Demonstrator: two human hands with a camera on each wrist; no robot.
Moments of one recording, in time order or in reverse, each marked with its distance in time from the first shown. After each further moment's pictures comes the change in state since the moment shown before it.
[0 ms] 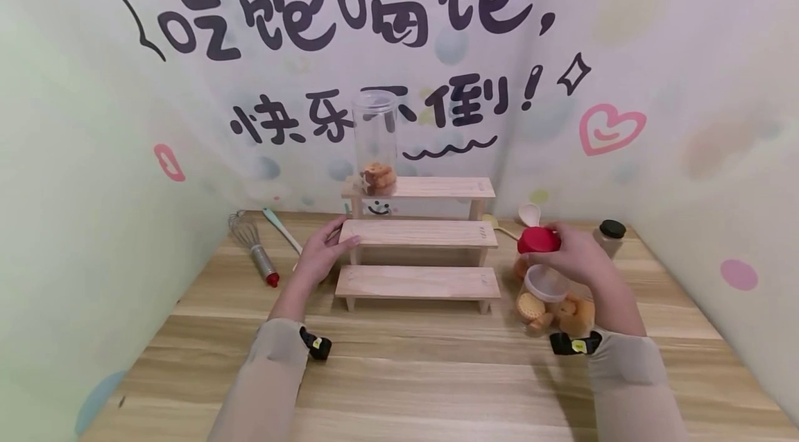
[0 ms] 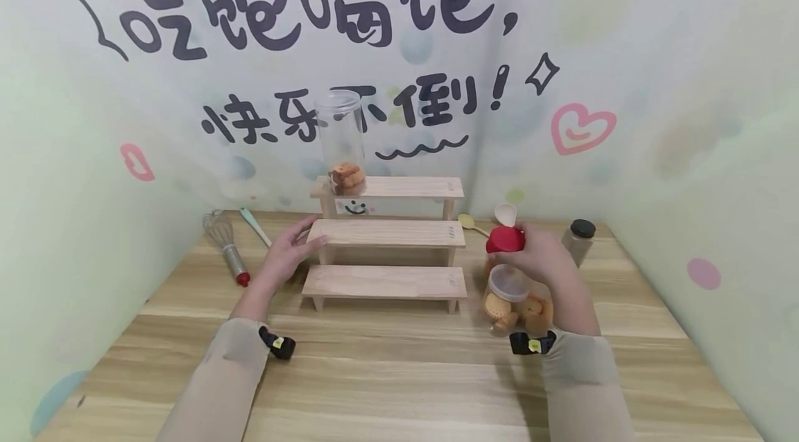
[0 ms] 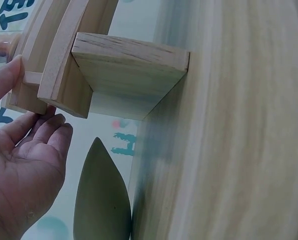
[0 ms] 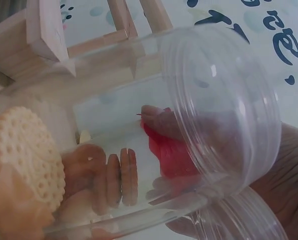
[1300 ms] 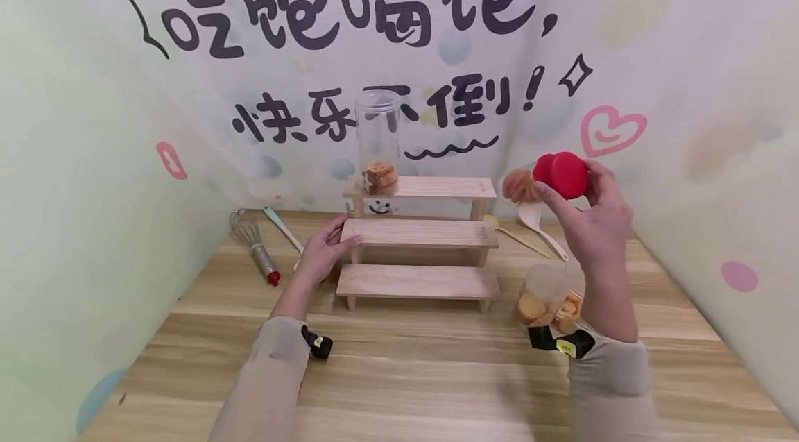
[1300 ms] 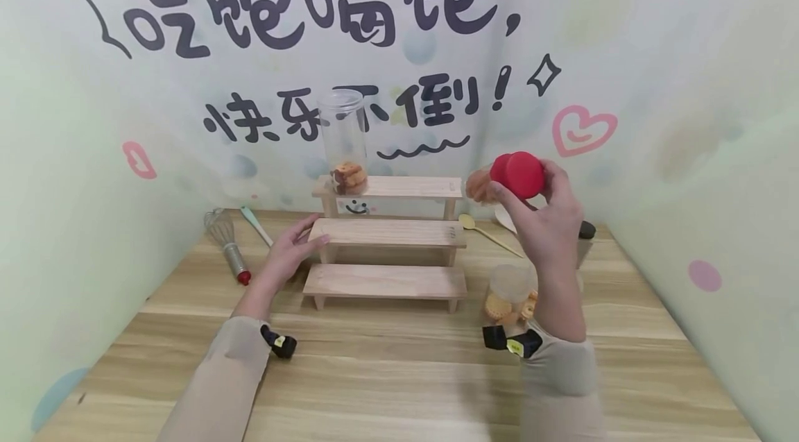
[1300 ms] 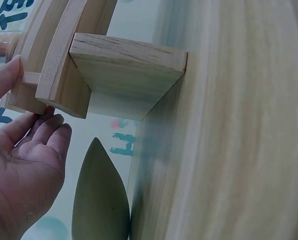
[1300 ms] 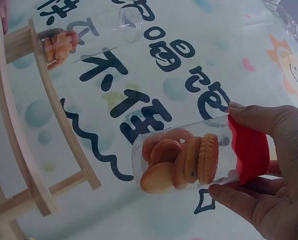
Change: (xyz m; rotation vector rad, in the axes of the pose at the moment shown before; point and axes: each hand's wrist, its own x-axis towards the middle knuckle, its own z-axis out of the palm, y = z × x) left_hand -0.004 -0.001 0.000 0.018 0.014 0.017; right_hand -0.030 -0.099 -0.036 0.497 0.750 -0.108
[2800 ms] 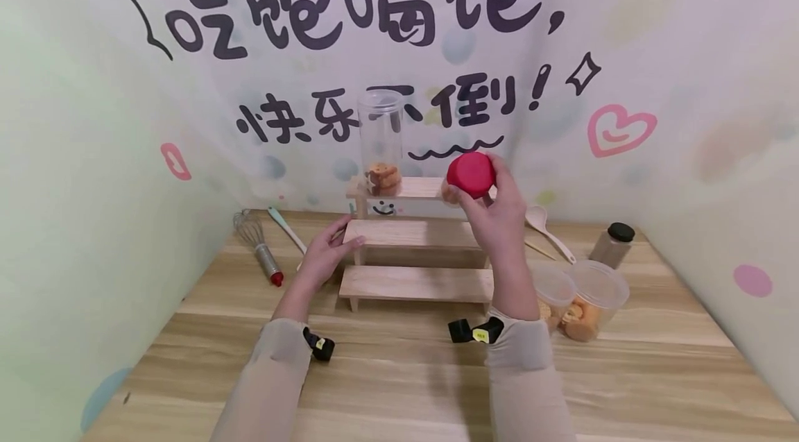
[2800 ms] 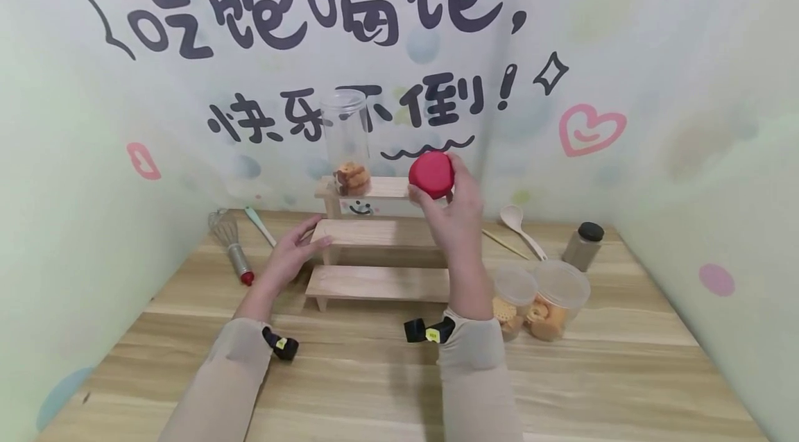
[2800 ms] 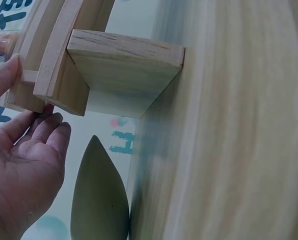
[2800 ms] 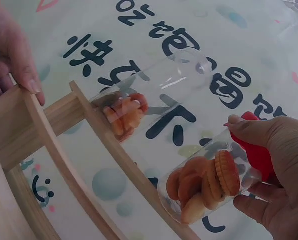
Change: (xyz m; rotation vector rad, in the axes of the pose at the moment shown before) left_hand 0.001 -0.001 0.000 0.001 0.007 0.013; right_hand -0.015 -0.017 0.118 0.180 -0.125 -0.106
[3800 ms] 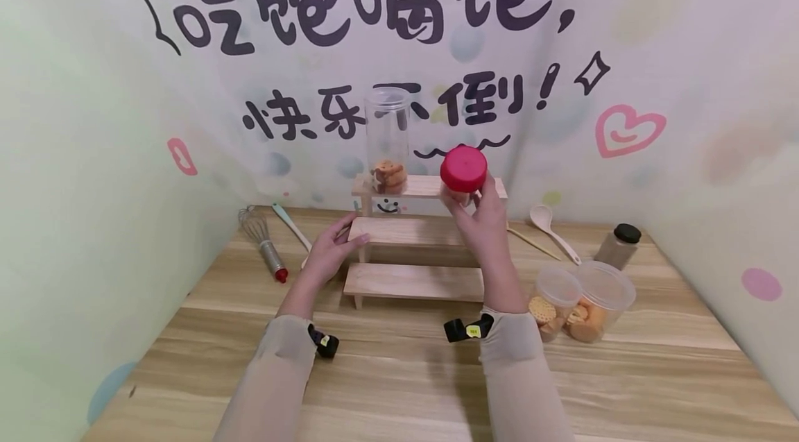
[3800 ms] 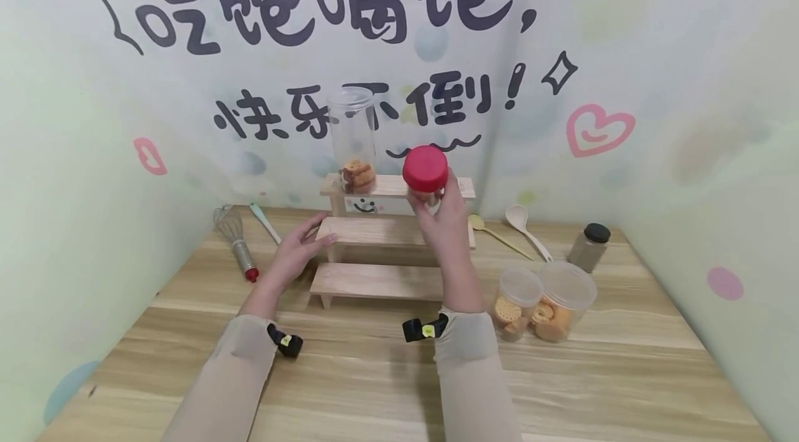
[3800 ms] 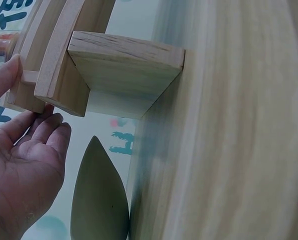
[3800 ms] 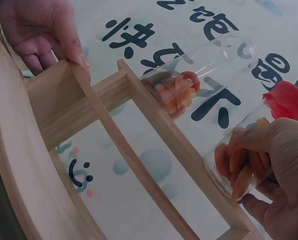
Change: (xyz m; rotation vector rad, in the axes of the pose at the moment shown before) left_hand -0.017 0.031 0.001 -0.003 -0.043 -0.030; right_hand -0.007 0.031 0.029 -0.061 -0.116 0.031
